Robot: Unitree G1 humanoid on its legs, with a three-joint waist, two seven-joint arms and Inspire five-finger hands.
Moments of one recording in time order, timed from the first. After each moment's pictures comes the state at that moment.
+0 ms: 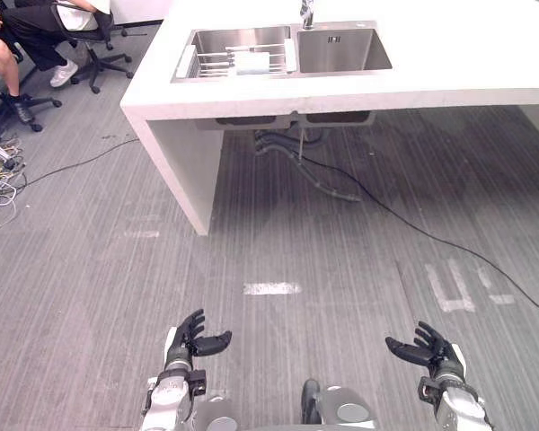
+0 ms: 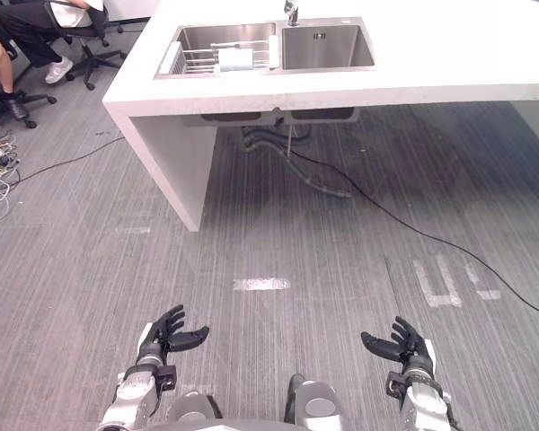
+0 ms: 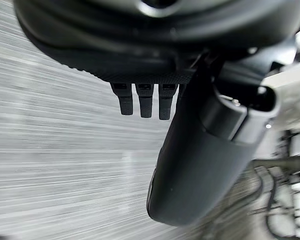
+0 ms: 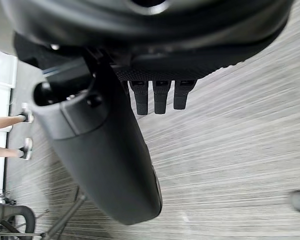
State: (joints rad) left arm 0.07 0.12 0.03 0.61 -0.13 -0.12 0.11; right arm 0.07 -0.27 -0.30 0.81 0.18 -0.09 -0.03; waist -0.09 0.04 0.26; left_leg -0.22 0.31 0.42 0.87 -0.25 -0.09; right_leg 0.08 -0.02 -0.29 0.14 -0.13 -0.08
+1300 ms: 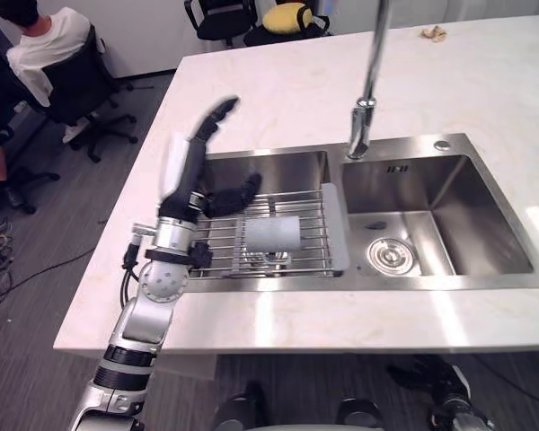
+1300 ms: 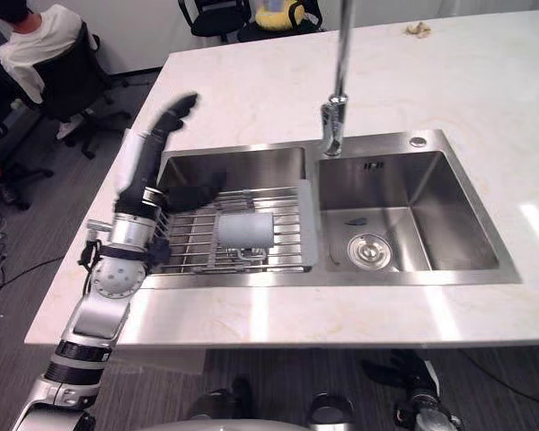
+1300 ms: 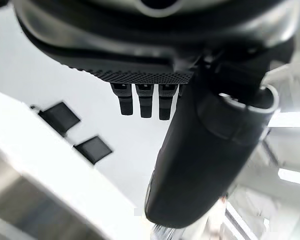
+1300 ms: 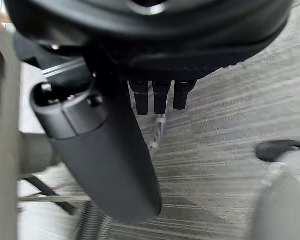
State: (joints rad) left arm -0.24 0.41 -0.17 -0.11 0.29 -0.21 0.11; right arm 0.19 -0.27 -0.23 0.84 0.16 -0.11 0.07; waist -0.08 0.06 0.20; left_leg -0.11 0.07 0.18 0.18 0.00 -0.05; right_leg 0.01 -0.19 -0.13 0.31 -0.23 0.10
